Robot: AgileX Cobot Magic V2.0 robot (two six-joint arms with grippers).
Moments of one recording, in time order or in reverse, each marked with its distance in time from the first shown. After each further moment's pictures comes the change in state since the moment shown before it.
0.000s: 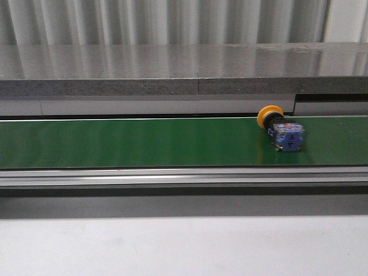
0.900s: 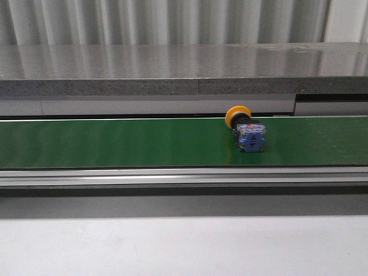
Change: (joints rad) left arm 0.000 0.561 -0.335 -0.002 0.160 0.004; right arm 0.000 0.000 0.000 0.002 0.000 0.000
